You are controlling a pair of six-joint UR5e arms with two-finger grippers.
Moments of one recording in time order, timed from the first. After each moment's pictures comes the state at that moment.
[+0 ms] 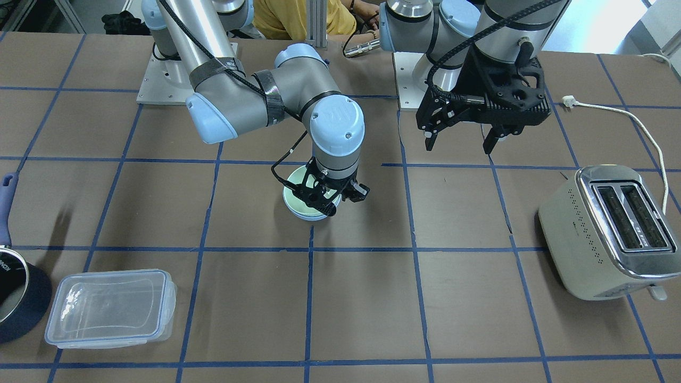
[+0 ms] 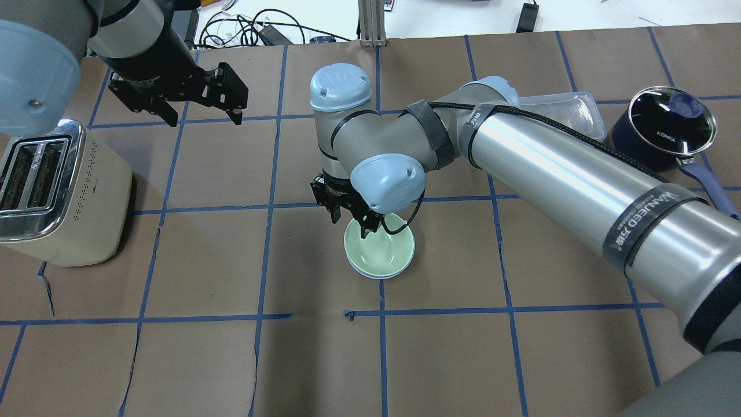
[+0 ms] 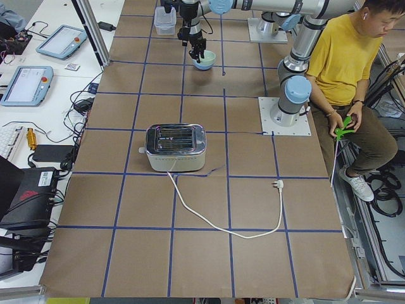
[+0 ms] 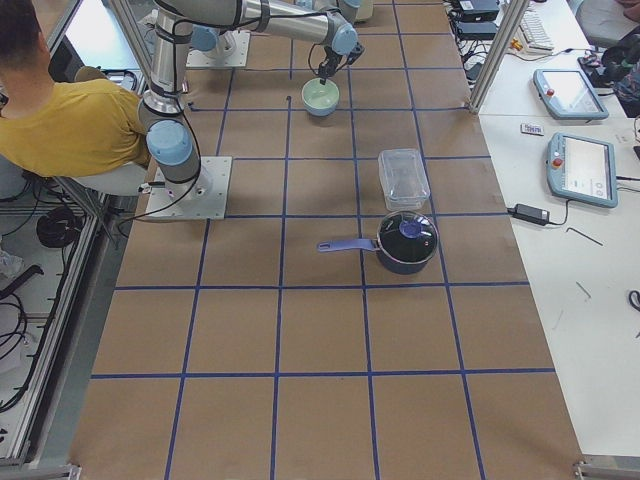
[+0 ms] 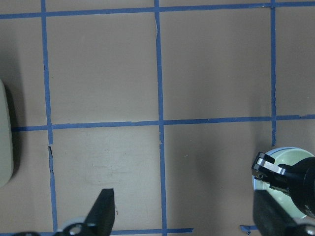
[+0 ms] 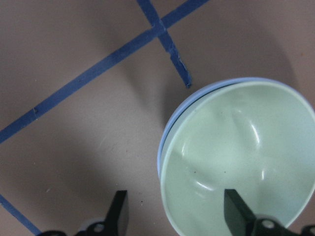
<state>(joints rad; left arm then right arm) -1.60 -1.58 -1.54 -1.51 1.61 -0.01 2.03 -1.12 1.57 -1.88 -1.44 1.02</state>
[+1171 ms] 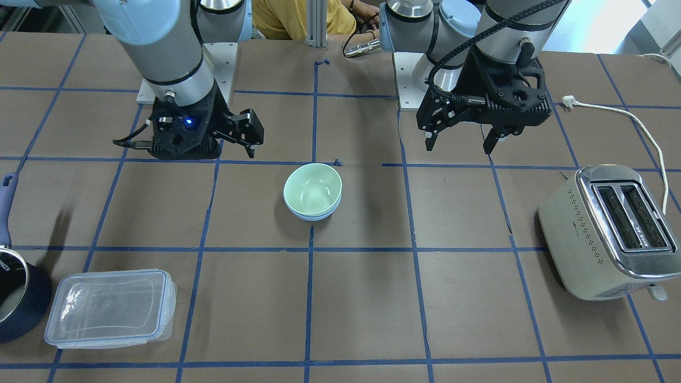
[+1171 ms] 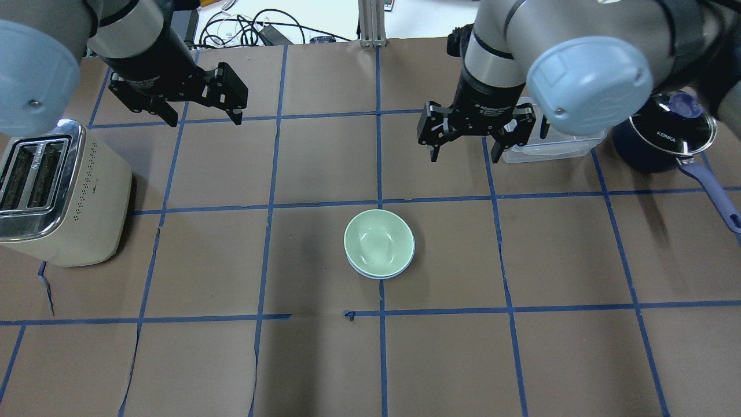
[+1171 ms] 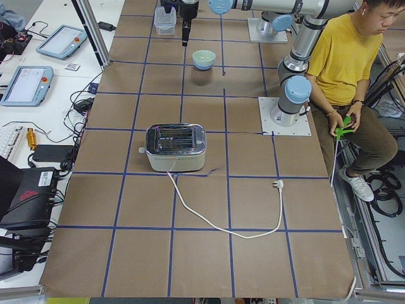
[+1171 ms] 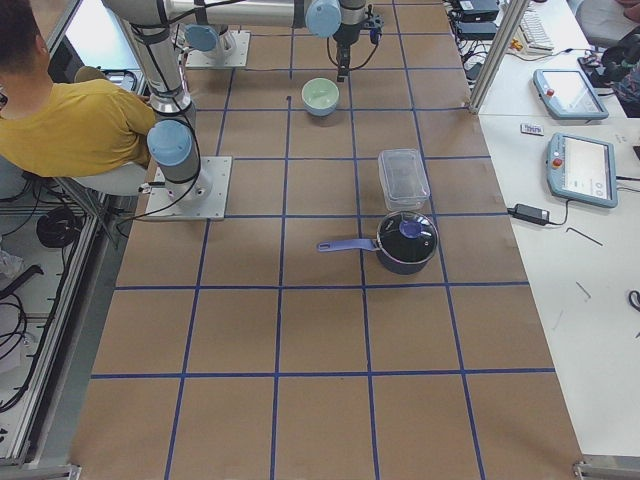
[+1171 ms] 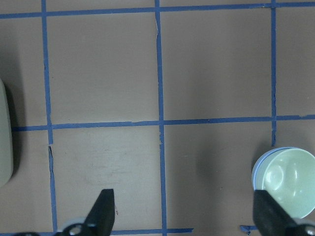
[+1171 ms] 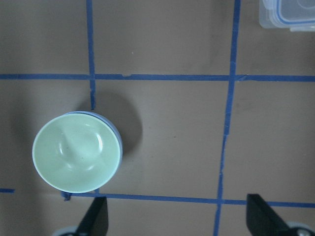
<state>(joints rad) -1.60 -1.58 -1.54 -1.51 1.61 -0.01 1.67 -1.51 1.58 -1.58 -1.50 0.06</state>
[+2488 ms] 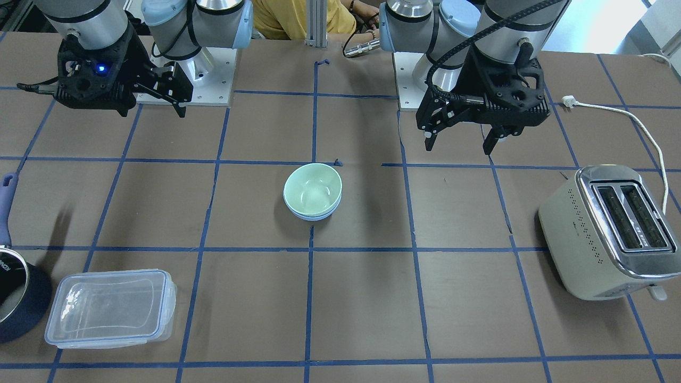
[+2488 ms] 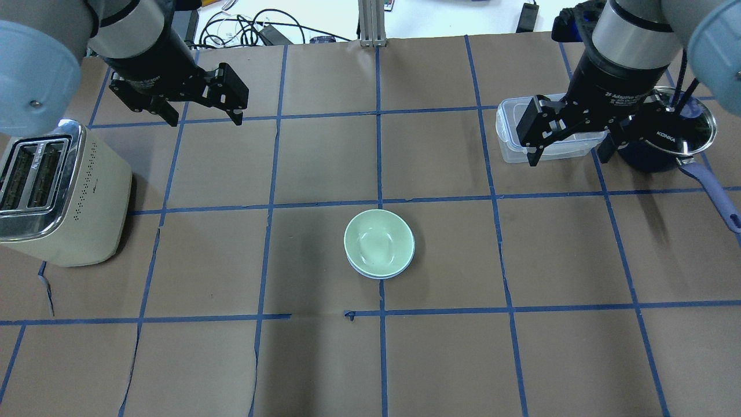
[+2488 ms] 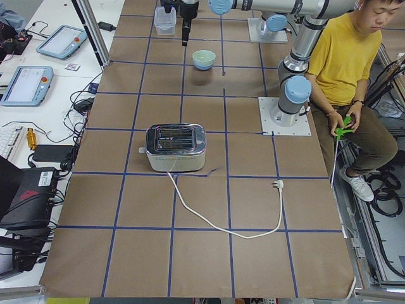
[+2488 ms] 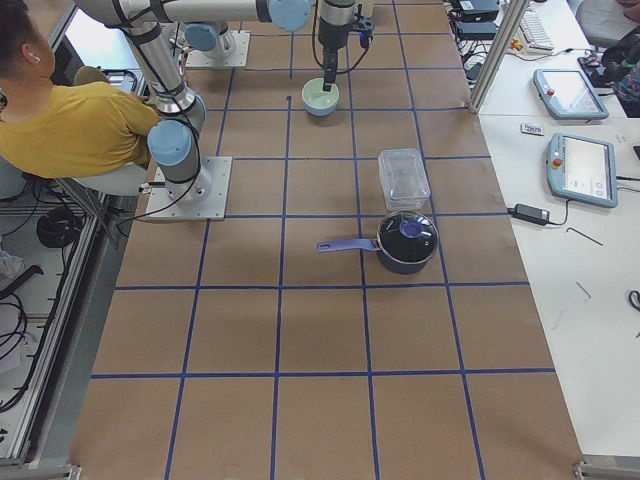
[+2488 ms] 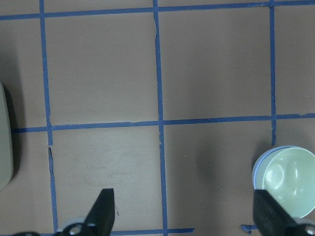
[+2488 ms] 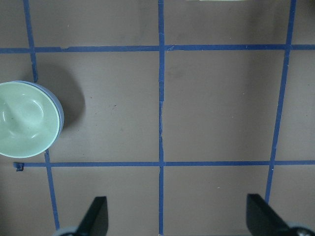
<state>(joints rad) -1.60 -1.58 -1.54 -1.50 1.61 0.00 1.54 -1.62 1.59 -1.43 -1.57 -0.03</state>
